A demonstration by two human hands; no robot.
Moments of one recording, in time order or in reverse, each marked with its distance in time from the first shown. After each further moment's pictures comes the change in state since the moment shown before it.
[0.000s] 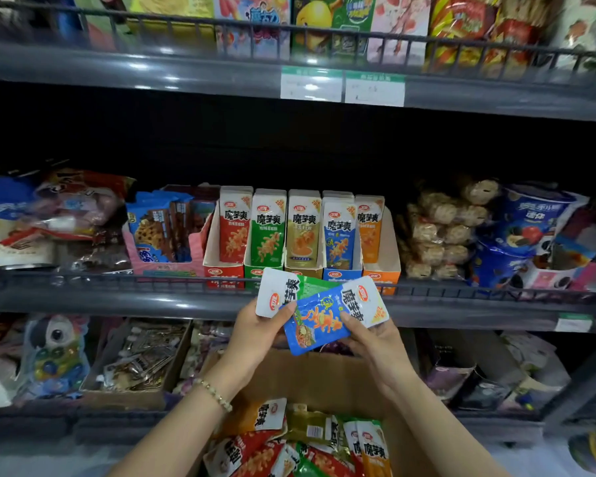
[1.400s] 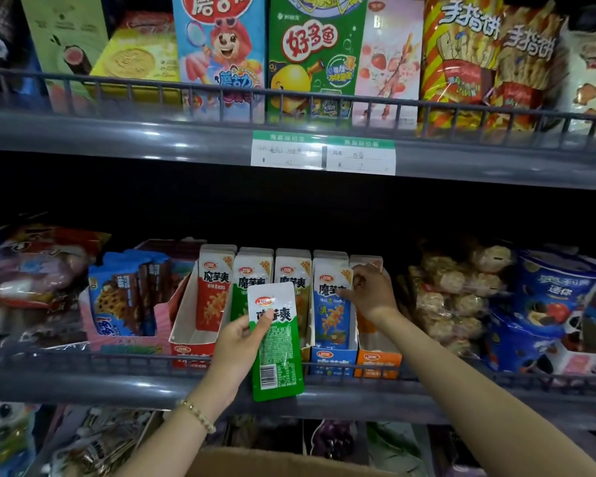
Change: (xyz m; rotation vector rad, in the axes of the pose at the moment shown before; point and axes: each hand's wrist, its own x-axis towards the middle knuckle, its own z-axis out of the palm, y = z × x) left_hand 0.103 0.027 0.014 0.098 0.083 0.034; right_hand 0.217 -0.082 0.003 -1.076 0.053 -0.509
